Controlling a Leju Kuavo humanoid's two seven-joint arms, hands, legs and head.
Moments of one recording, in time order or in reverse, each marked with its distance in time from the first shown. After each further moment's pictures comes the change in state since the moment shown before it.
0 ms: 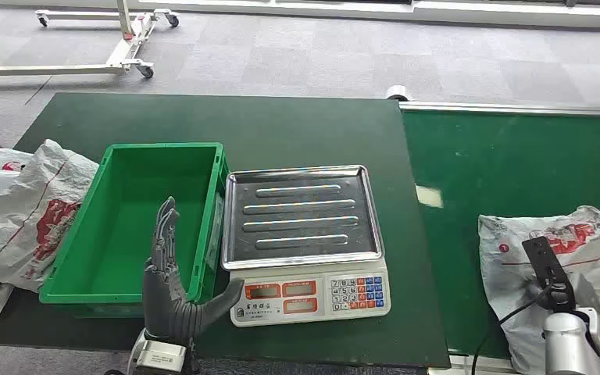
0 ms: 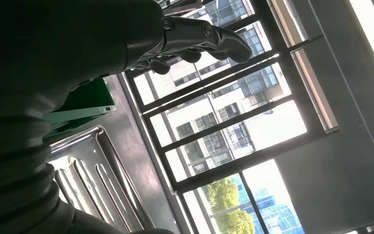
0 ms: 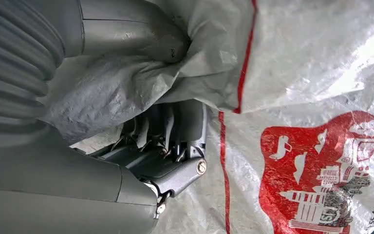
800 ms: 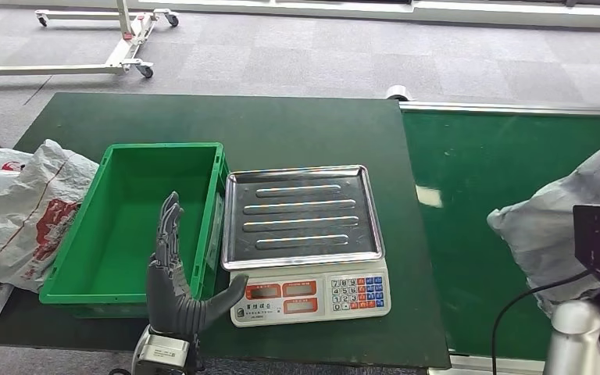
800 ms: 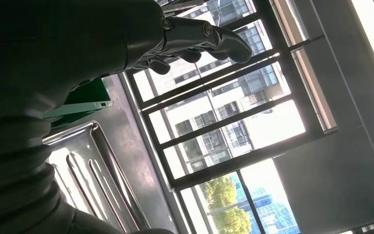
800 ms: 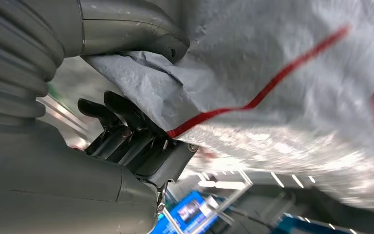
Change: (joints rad) left arm -0.004 -0.058 0.026 -0.002 -0.025 -0.051 0.000; right arm 0.170 0.154 0.115 -0.767 0.054 -0.481 -0.076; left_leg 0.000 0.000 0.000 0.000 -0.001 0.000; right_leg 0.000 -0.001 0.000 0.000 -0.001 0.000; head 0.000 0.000
